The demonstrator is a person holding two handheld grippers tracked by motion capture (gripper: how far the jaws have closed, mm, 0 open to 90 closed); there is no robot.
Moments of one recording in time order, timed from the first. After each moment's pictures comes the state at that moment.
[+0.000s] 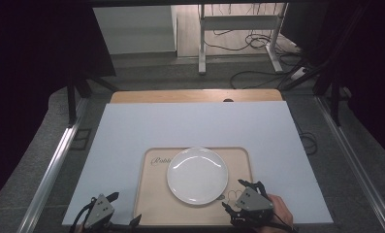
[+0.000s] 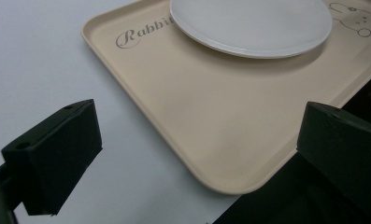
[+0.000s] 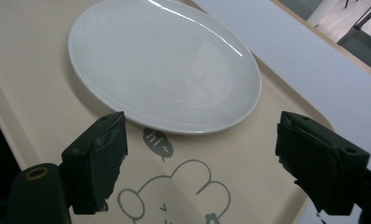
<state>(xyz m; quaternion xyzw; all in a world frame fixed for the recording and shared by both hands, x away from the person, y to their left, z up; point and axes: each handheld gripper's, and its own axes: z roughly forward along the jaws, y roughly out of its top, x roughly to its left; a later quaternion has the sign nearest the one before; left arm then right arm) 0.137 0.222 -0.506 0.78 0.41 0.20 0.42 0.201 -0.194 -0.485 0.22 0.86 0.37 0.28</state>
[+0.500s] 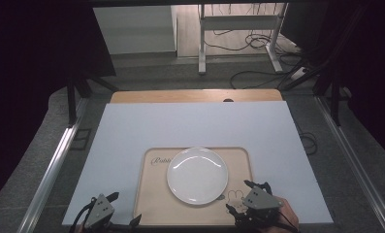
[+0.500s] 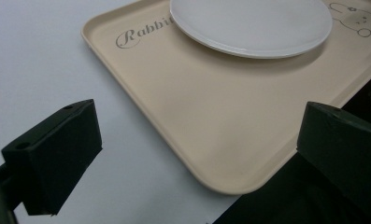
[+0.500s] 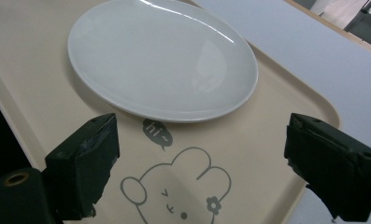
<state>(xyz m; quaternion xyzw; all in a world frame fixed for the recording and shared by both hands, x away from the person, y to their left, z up) 0.137 0.222 -0.507 0.78 0.41 0.20 0.42 0.200 -0.208 -0.485 0.25 0.85 0.38 0.26</state>
